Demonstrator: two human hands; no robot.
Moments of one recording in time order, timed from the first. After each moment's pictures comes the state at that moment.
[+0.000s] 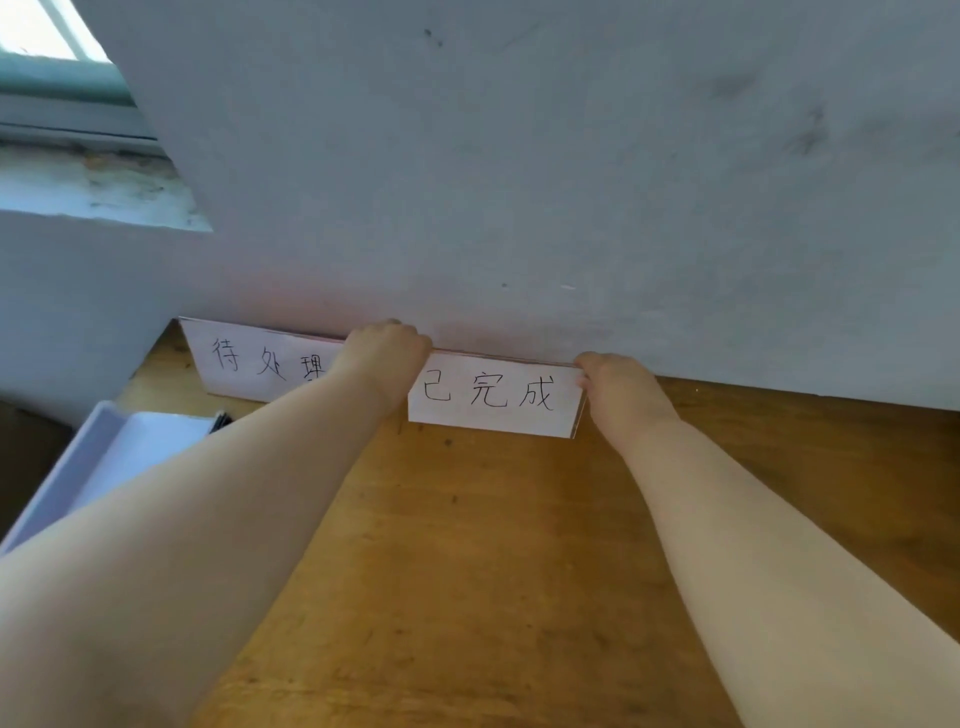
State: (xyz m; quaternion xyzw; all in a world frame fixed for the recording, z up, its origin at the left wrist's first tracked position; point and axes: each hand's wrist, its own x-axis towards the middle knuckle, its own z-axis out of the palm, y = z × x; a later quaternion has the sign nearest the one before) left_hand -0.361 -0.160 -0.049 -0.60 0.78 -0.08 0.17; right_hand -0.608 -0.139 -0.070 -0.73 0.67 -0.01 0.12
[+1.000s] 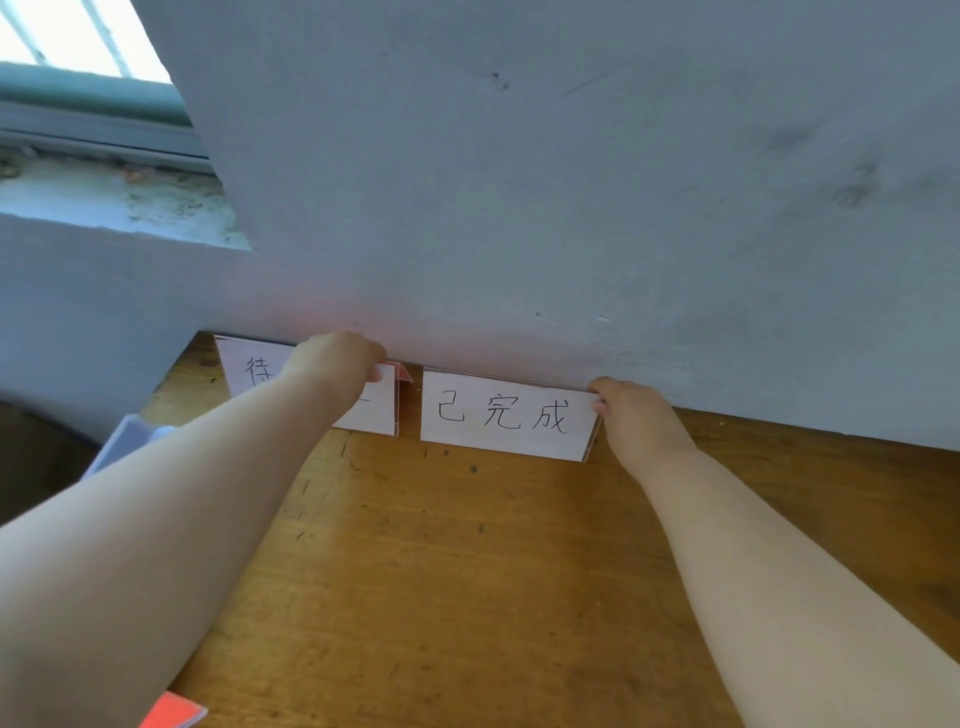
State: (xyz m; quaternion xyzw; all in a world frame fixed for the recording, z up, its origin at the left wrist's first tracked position) left_hand -0.284 -0.183 -0.045 -0.68 0.71 0.05 0.19; right_hand -0.588 -0.144 -0.065 -0.71 0.68 -0.02 0.16
